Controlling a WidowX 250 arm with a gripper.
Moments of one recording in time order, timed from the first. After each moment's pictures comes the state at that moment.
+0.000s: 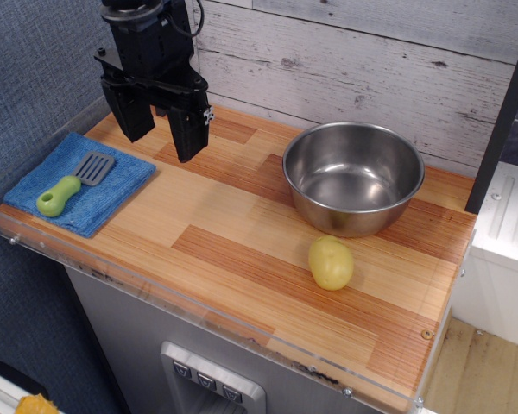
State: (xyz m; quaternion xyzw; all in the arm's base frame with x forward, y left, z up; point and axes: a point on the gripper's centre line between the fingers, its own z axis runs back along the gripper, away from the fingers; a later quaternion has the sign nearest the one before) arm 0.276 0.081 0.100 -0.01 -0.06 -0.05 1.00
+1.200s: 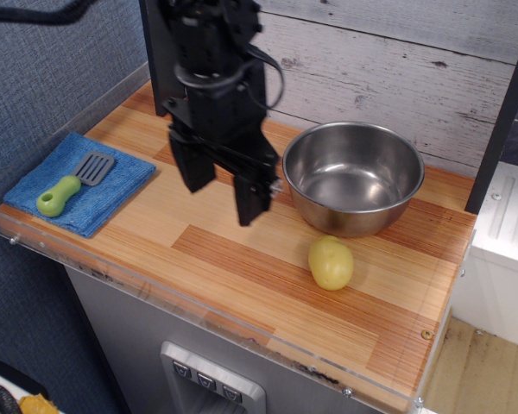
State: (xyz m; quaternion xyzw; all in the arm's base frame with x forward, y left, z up) arm 0.260 0.008 0.081 0.00 -0.06 -0.14 0.99
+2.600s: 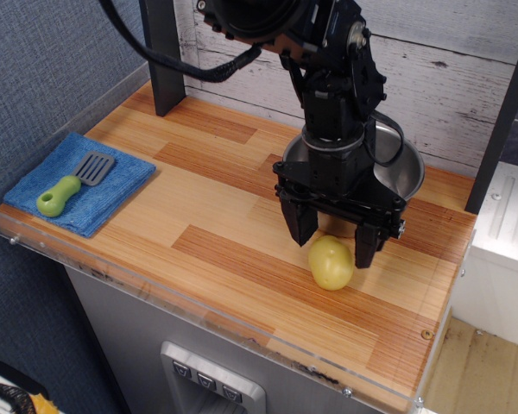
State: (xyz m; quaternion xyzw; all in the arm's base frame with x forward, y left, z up) arm 0.292 -0.068 0.034 -0.05 -0.05 -0.06 1.00
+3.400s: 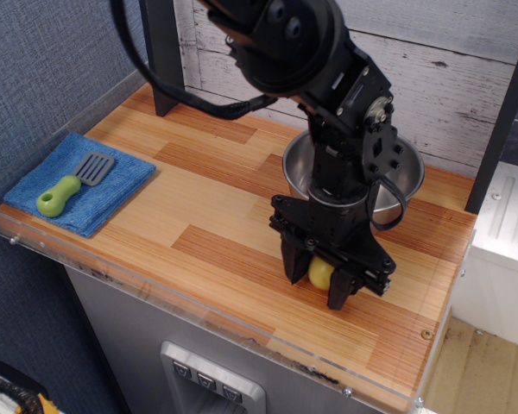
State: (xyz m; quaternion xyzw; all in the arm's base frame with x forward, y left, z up) arm 0.268 -0.067 0.014 0.02 -0.04 -0.11 0.99
